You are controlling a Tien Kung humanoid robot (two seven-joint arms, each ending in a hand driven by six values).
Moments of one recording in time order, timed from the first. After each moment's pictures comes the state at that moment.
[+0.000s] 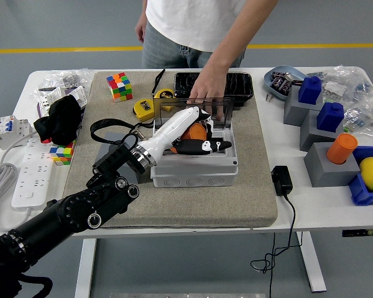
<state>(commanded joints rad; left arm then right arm) -0.65 0.00 -0.68 -0.86 1.55 0.24 -0.39 0.18 -0.14 1.48 0.18 -1.06 -0.26 -0.03</state>
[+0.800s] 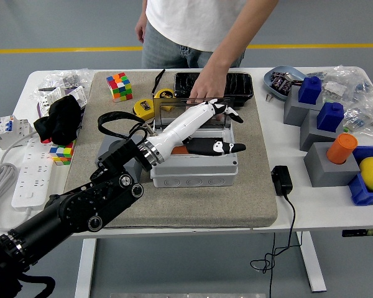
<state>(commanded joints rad) -0.64 0.00 -0.76 -1.04 1.69 0.15 -0.34 0.17 -0.14 1.48 0.18 -1.05 -0.25 -0.03</state>
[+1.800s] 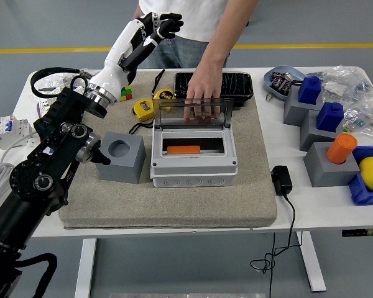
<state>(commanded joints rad) -0.62 0.00 -1.25 -1.15 1.45 -0.02 -0.17 0.18 -0.14 1.49 0.18 -1.05 -0.25 -0.03</state>
